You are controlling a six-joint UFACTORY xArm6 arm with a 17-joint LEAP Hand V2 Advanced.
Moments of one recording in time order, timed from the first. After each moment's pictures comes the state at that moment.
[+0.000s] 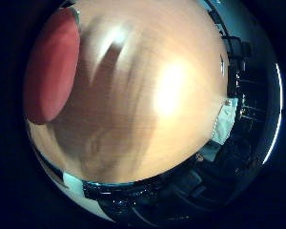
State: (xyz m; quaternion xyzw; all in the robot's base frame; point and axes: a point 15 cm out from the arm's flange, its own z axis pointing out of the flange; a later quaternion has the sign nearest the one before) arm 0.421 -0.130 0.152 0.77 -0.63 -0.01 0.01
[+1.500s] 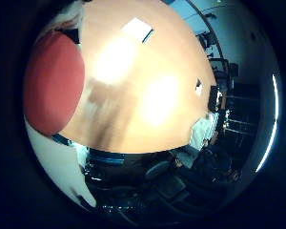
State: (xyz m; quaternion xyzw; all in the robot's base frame) arm 0.402 0.013 0.436 0.84 -0.55 0.04 -0.02
